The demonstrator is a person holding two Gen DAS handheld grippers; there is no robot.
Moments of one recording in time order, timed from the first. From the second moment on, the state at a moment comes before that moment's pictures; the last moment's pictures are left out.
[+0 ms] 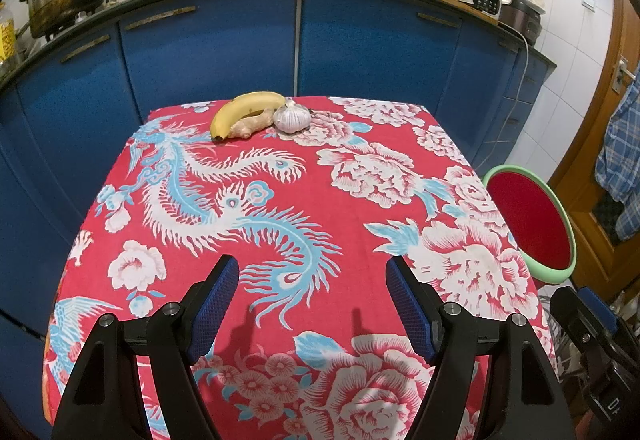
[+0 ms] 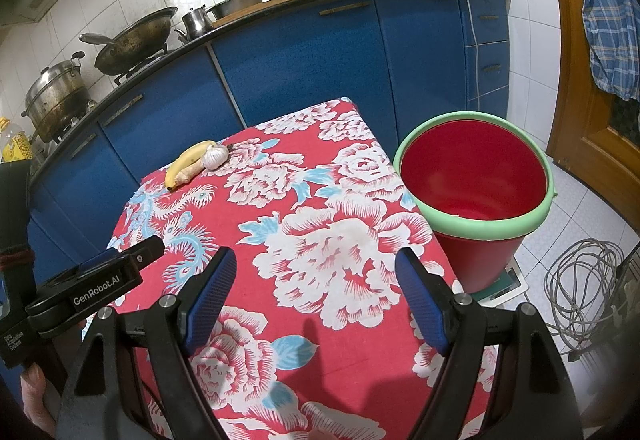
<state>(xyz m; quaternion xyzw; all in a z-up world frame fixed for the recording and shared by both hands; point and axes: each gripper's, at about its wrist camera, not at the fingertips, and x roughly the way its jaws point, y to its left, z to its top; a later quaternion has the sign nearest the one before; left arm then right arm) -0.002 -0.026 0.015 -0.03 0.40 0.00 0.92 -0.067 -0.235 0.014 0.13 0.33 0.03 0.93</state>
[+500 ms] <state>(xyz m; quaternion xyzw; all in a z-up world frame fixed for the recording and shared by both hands) -0.003 -0.027 0.015 -0.03 0.40 0.00 0.92 -0.067 -0.235 0.014 0.13 0.33 0.03 0.93</state>
